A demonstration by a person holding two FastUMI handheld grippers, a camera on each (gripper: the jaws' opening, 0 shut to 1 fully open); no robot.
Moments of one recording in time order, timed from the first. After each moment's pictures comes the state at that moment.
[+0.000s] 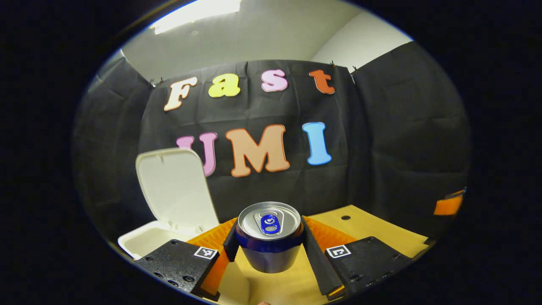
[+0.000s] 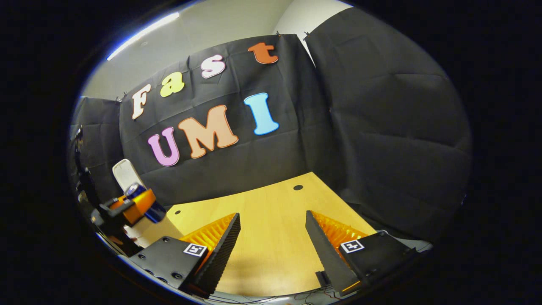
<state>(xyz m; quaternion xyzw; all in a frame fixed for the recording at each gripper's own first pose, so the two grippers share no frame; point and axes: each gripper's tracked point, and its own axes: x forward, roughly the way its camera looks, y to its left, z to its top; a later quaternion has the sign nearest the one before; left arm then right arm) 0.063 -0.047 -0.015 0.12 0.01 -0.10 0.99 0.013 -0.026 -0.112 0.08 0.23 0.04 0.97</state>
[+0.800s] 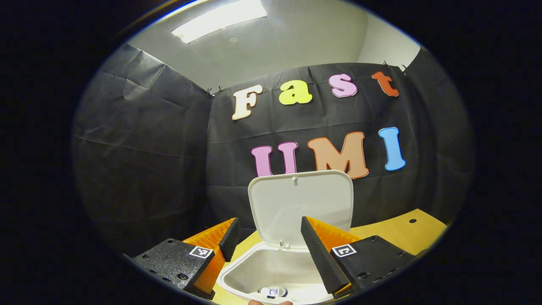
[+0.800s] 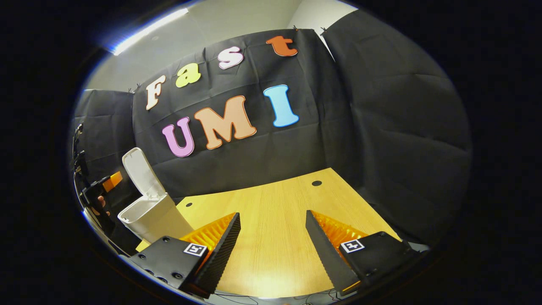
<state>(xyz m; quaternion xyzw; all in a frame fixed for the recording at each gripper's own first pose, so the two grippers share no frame) 0.081 0.139 0.027 0.13 -0.01 0.08 0.99 0.027 0.010 -0.126 0.06 0.24 0.08 0.97</state>
